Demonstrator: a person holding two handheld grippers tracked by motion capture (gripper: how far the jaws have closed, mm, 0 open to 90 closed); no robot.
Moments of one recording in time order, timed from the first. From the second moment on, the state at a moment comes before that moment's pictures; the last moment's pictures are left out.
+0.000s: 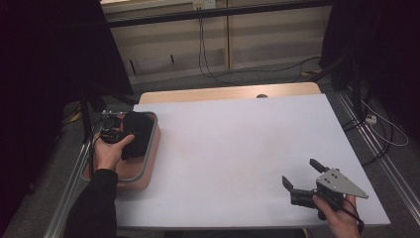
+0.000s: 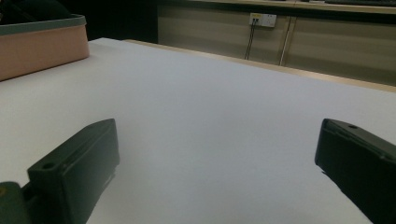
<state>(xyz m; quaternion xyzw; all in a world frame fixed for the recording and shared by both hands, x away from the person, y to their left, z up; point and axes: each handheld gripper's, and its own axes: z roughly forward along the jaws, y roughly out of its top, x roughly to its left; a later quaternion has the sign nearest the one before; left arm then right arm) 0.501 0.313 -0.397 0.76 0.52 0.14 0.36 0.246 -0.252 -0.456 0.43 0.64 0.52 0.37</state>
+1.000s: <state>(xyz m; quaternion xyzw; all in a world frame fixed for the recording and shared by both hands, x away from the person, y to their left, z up) 0.465 0.321 -0.388 0.70 0.46 0.26 0.49 0.245 -0.251 -0.456 0.42 0.65 0.52 0.37</state>
